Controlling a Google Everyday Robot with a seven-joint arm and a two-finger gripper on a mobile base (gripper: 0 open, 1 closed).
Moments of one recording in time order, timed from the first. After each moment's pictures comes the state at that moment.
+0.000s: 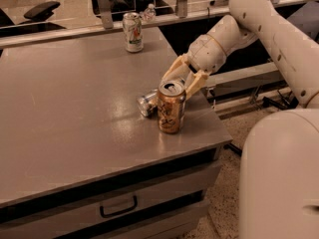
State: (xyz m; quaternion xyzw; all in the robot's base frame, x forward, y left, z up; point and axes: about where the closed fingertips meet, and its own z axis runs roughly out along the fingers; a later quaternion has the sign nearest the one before) arm 0.590 -0.049 0.858 -0.80 0.41 0.33 0.28
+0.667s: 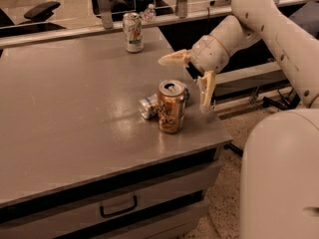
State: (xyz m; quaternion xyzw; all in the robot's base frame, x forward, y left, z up) arm 0.589 -0.055 0.856 -0.80 0.41 0.33 0.28
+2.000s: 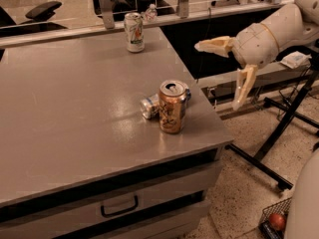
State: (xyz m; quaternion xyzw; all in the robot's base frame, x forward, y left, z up) arm 0.566 -0.133 0.905 -0.77 0.47 0.28 0.34
